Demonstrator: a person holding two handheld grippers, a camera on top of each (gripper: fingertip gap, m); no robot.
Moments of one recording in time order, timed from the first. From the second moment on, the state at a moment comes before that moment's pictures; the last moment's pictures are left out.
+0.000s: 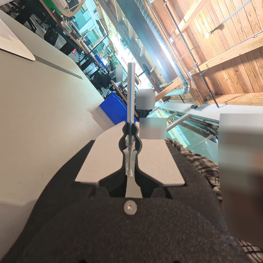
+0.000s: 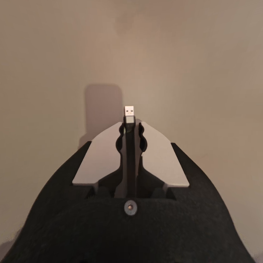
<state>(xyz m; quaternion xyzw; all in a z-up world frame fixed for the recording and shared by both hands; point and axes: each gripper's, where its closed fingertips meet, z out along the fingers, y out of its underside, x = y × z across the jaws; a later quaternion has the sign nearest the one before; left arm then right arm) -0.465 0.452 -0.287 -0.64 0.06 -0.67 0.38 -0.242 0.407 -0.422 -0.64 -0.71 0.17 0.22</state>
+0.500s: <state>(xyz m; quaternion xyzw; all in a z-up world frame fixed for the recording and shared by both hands) -0.415 0.436 -0.316 -0.67 0.06 -0.69 0.25 -0.304 0.451 -0.362 -0.64 -0.61 0.25 0.38</state>
